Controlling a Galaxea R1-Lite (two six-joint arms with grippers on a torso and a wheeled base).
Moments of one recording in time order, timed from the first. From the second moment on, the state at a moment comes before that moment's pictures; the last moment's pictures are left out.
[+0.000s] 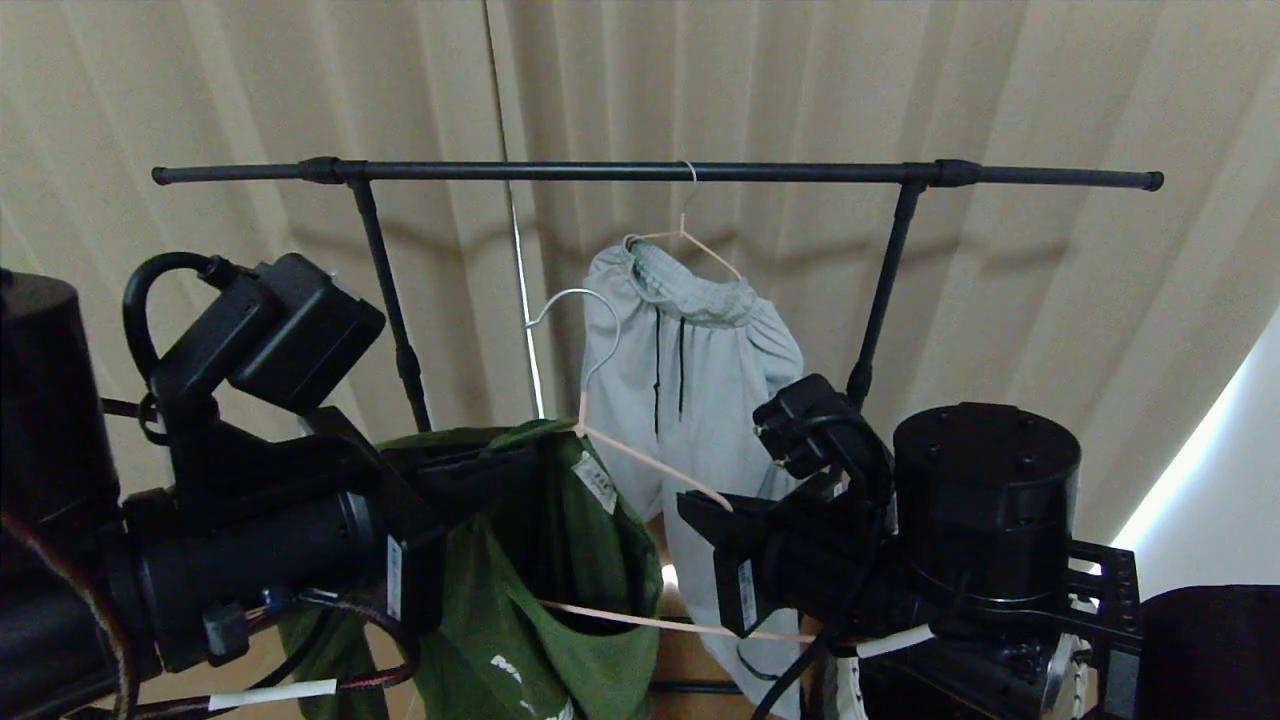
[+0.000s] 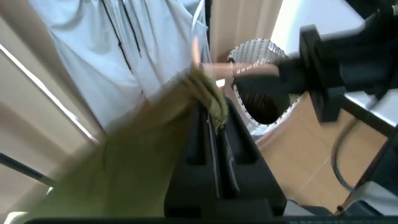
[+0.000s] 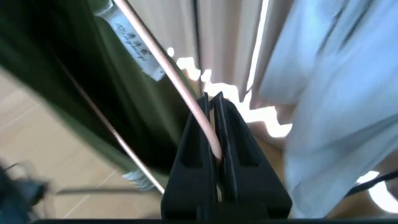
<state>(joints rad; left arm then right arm) -0.74 1.29 -0.71 -0.31 0.00 0.06 0.89 1.74 -0.72 -0.70 -0.19 0.19</state>
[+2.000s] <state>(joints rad) -0.48 1.37 -0.69 -0.43 -0.22 0.74 0.80 1.62 -0.46 -1.06 -0.03 -0.10</state>
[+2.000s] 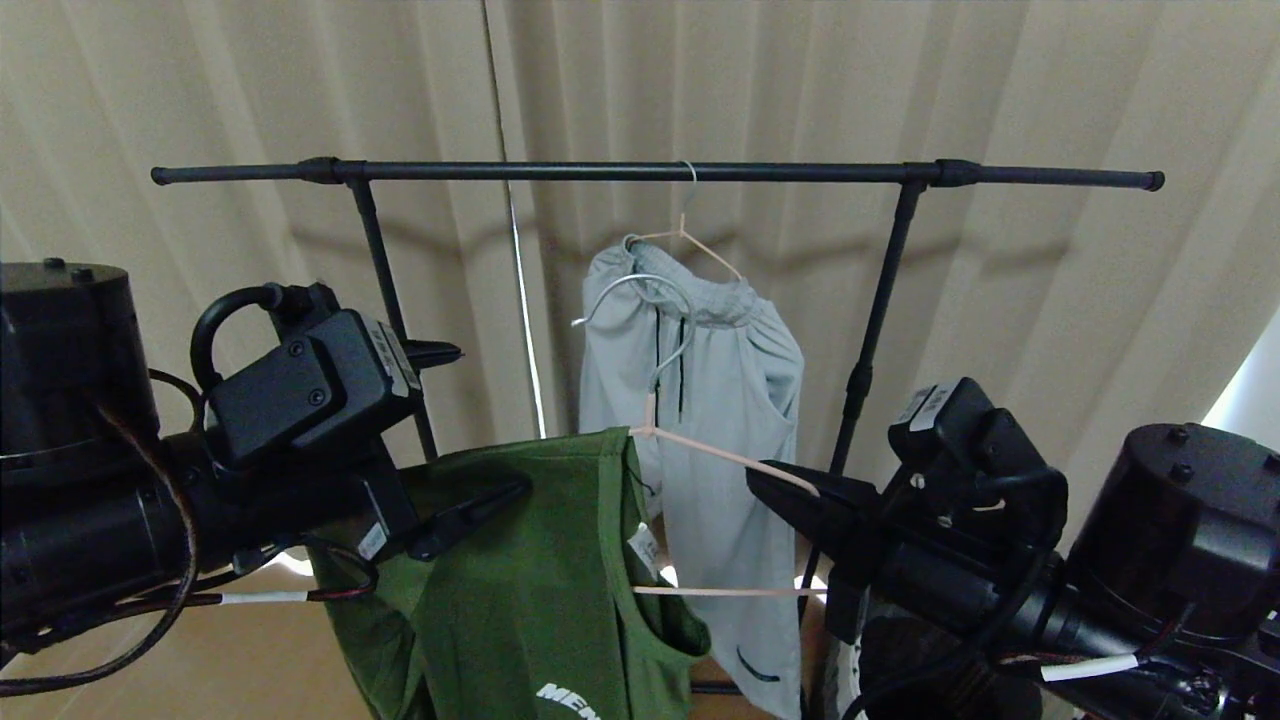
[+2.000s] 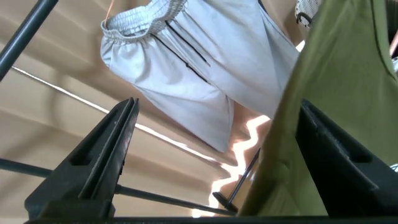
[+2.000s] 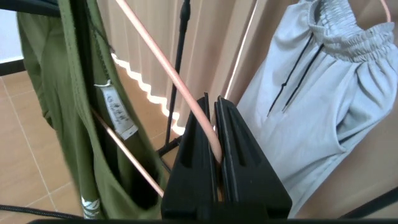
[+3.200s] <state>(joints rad) -0.45 1.37 -0.66 -0.51 -0.01 0.70 0.74 1.60 -0.45 -1.06 -0.03 -0.15</state>
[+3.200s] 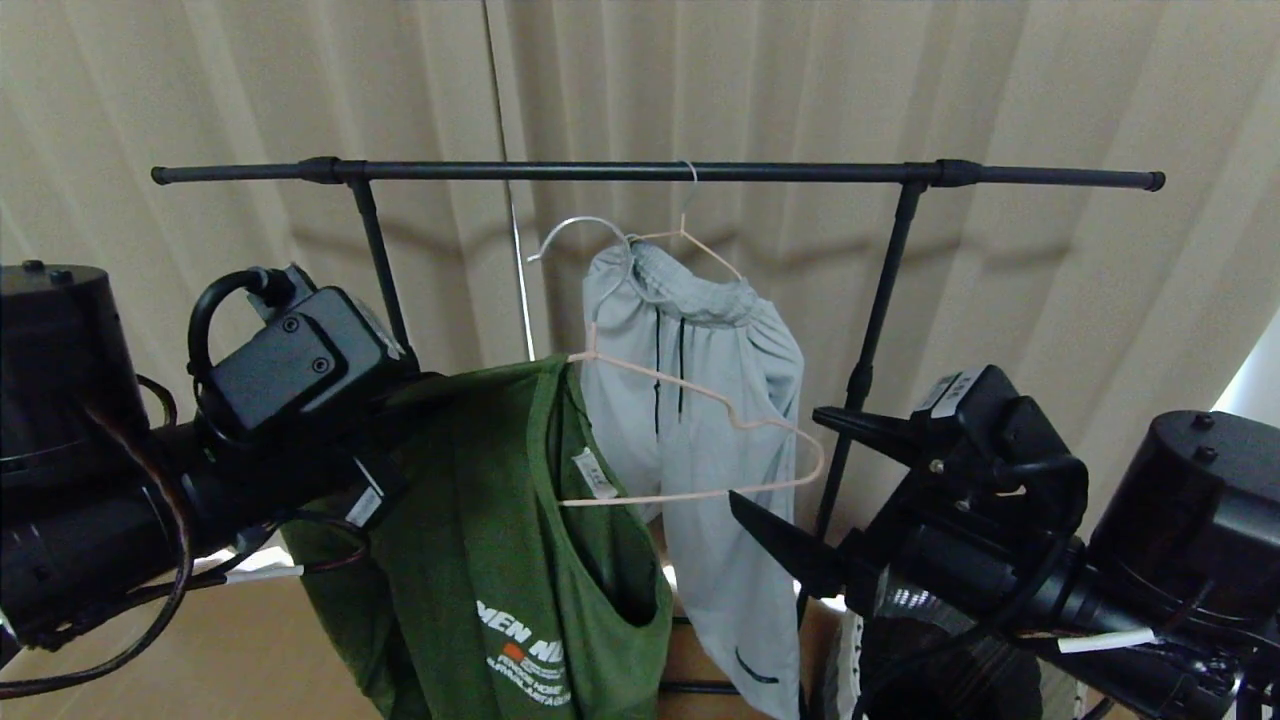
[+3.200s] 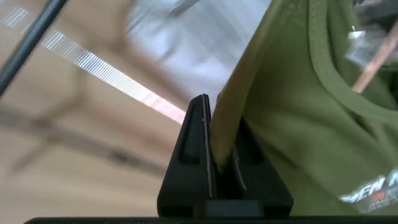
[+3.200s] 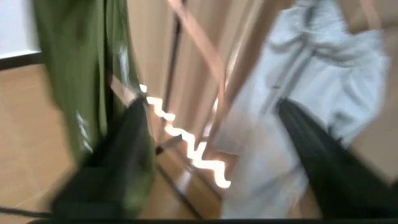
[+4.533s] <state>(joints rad) -0.63 1.34 -0.65 -0.74 0.00 0.48 0.75 1.82 -0.42 -1.29 -0.03 -0.07</state>
